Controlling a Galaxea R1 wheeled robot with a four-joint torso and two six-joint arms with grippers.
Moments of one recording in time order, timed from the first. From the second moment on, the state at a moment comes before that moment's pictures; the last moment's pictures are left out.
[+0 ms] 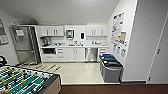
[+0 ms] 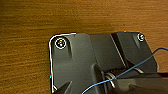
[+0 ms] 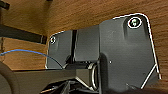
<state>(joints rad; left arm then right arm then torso) 1.51 2.81 -2.47 0.11 -0.10 -0.02 -1.57 2.70 -2.20 0.10 0.10 -0.04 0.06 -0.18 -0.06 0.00</state>
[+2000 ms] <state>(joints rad) 1.50 2.83 -2.47 0.11 -0.11 -0.02 -1.56 2.70 -2.24 0.11 0.11 -0.04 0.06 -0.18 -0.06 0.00</state>
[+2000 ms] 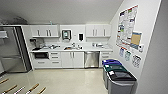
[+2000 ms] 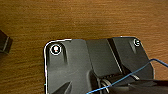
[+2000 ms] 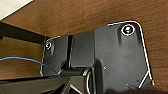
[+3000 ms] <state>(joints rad) 1.50 2.83 -2.47 0.11 -0.11 -0.02 -1.56 2.70 -2.24 0.11 0.11 -0.04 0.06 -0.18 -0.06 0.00</state>
